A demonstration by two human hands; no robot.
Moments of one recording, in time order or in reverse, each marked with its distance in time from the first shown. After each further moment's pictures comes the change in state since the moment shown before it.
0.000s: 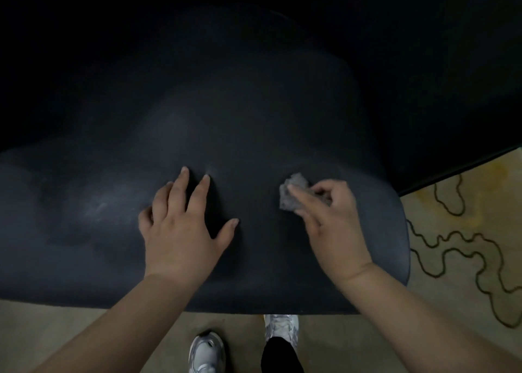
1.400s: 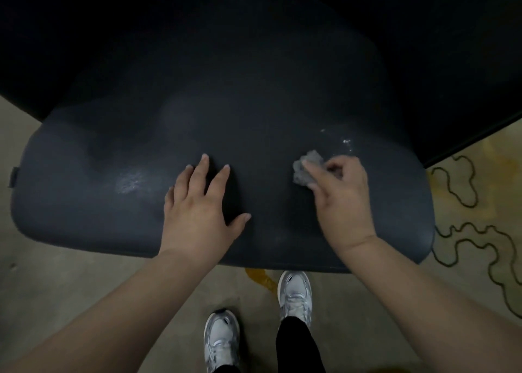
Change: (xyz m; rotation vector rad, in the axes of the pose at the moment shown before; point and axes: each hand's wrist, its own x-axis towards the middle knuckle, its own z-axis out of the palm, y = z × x) left_hand -0.041 -0.050 0.006 -0.072 -0.016 0.097; right_hand -0.026 -0.031 0.031 -0.104 0.149 -0.068
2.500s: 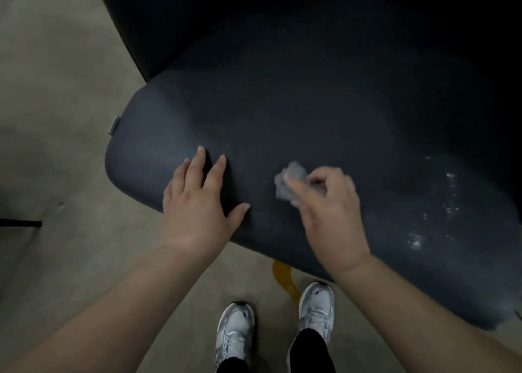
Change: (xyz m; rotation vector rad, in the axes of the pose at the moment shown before) left_hand -0.029 -0.110 -0.014 -0.121 0.074 -0.301; right_hand -0.006 -0.114 0.069 0.014 -0.216 -0.338
